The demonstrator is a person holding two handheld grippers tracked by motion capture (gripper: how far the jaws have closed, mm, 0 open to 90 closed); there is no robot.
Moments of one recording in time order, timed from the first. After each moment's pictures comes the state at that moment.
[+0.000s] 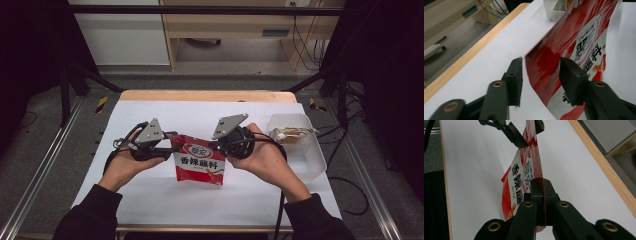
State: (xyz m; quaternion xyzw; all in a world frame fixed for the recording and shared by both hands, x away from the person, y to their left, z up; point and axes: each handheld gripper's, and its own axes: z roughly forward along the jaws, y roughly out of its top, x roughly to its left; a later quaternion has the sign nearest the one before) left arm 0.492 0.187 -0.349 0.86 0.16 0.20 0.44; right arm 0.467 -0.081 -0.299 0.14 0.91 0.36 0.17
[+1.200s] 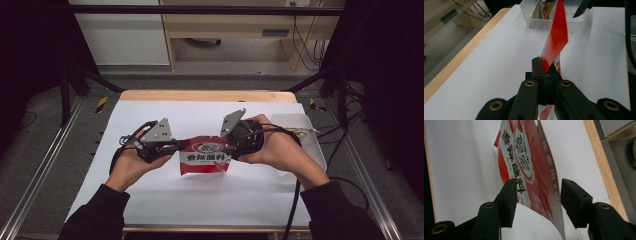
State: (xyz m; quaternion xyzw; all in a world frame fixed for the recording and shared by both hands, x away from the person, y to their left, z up) left arm 0.476 0.164 -0.321 0.88 0.11 0.17 0.43; right arm 0.480 -0.097 -0.288 0.09 0.95 0.24 0.20
